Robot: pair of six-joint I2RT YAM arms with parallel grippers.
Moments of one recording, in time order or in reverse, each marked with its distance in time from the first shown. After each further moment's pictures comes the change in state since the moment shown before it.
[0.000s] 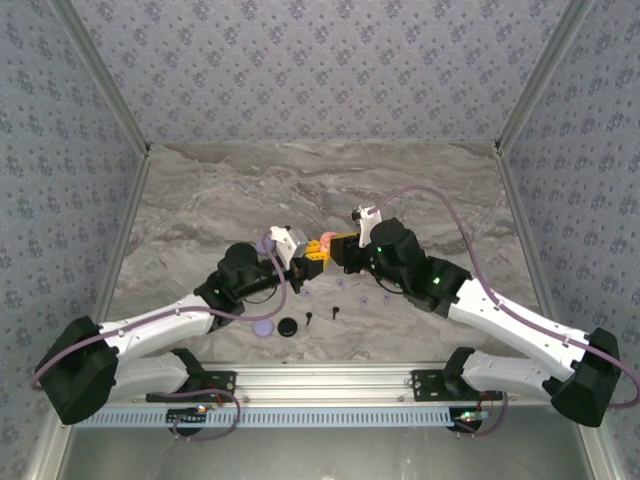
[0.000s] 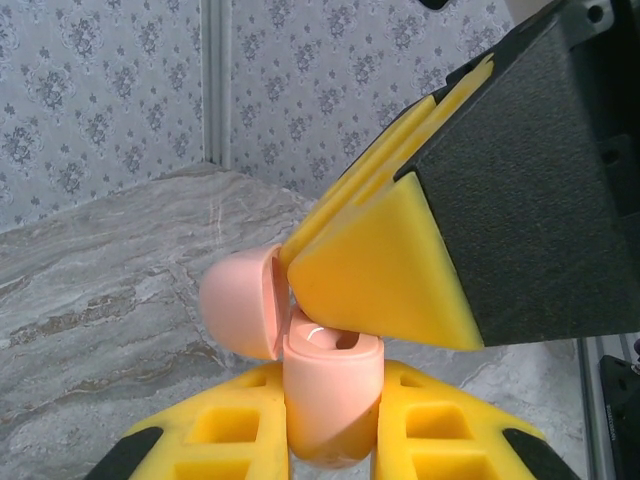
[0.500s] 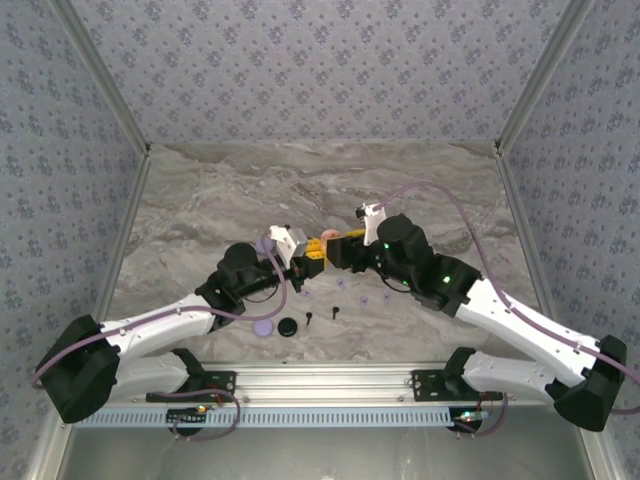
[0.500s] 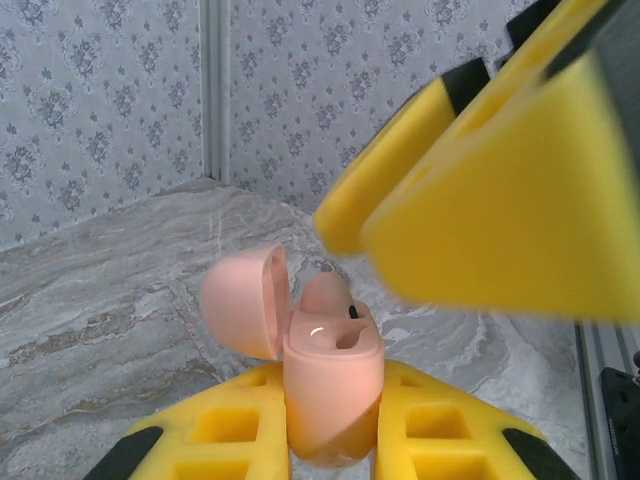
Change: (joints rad) left arm -0.002 0.008 0.000 0.040 0.000 0.000; right arm -0.028 -0.053 0.060 -0.096 -0.036 -0.017
